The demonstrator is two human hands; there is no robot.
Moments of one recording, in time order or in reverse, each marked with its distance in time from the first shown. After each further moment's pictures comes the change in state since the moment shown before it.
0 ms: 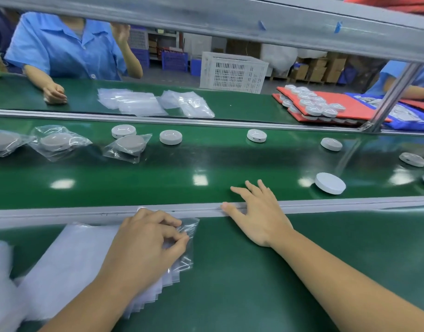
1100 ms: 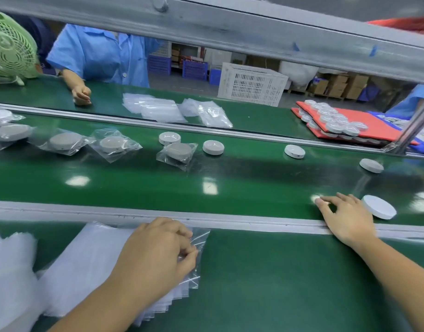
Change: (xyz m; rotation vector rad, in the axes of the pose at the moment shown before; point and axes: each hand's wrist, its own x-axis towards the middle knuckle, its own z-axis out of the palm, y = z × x) left_hand -0.003 0.008 -0.017 0.129 -0.074 0.027; right_hand 0.032 0.162 -0.054 -0.194 0.217 0.363
